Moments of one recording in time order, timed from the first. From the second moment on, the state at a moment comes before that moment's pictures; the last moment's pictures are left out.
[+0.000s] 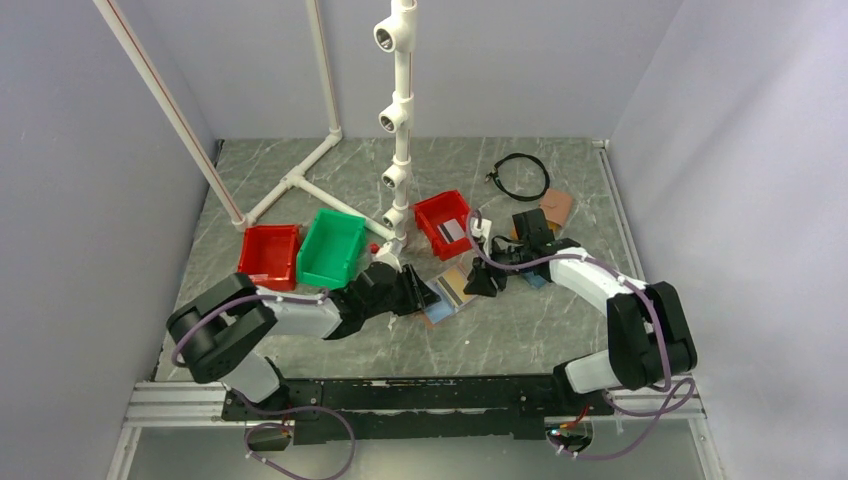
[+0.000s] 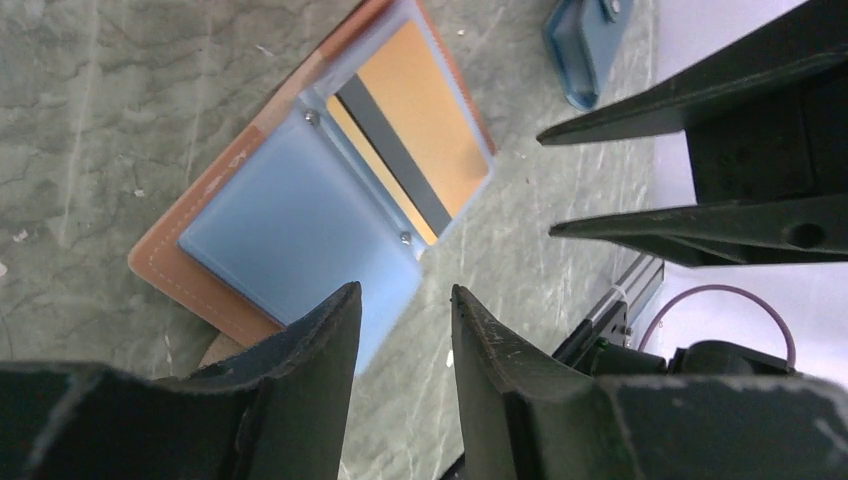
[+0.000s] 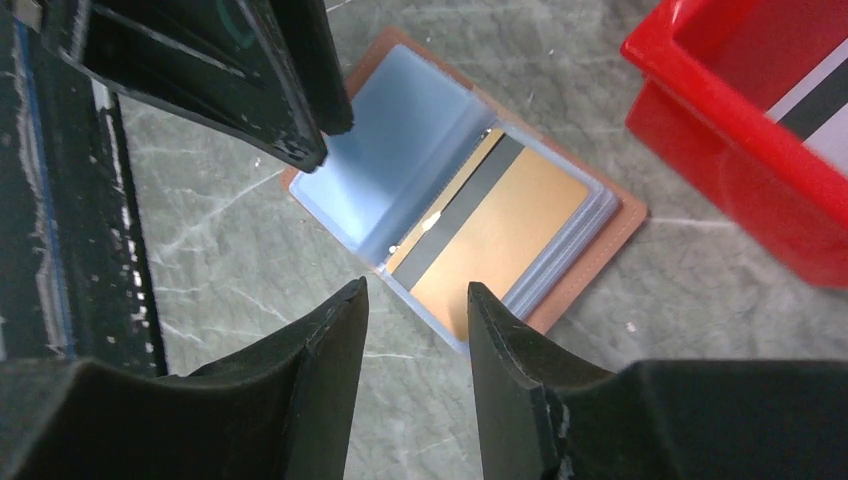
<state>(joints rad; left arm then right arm) -0.91 1.49 0.52 0.50 0.00 -1.05 0.30 1.39 0.74 -0.34 -0.87 -0.60</state>
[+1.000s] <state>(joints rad) -0.91 1.72 0.65 0.53 -0.02 -1.15 0.26 1.66 0.84 -0.31 -0.80 -0.23</state>
